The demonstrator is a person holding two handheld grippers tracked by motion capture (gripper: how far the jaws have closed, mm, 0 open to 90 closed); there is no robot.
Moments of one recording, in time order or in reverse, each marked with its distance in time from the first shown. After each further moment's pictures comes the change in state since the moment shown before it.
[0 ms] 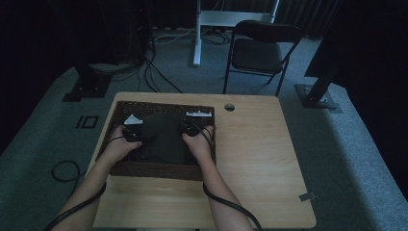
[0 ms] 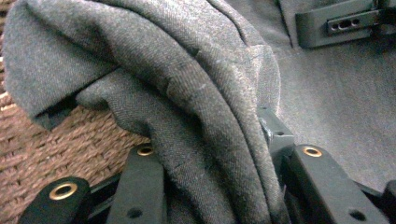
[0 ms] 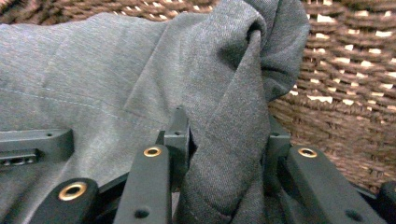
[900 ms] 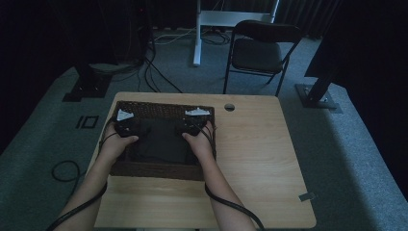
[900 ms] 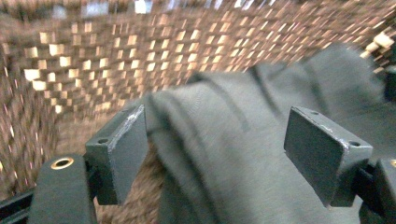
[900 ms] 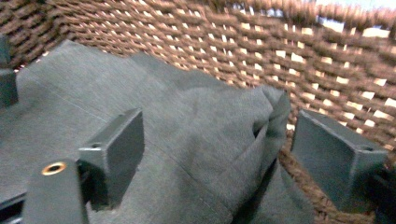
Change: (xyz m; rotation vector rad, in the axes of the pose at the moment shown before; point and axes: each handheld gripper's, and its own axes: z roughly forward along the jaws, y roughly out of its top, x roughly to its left) left arm 0.007 0.014 -0.020 -0.143 0.199 -0.093; right arm 0.000 0.012 -0.010 -0.071 -0.057 -0.189
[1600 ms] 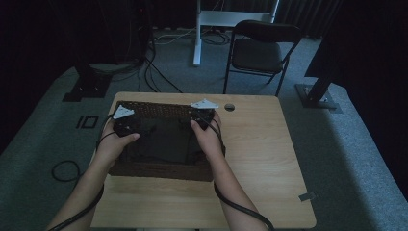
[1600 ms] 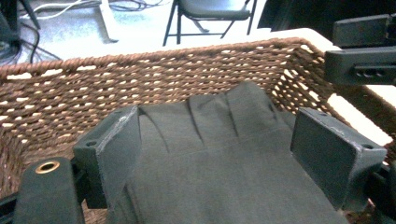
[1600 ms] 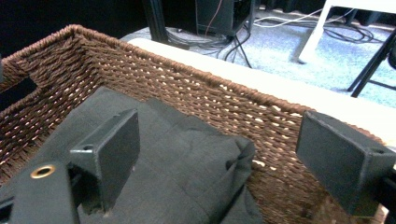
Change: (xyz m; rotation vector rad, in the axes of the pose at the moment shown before) left arm -0.040 0.027 -0.050 -0.049 -0.102 0.006; right arm -0.004 0.030 -0.057 -0.104 -0.006 -0.051
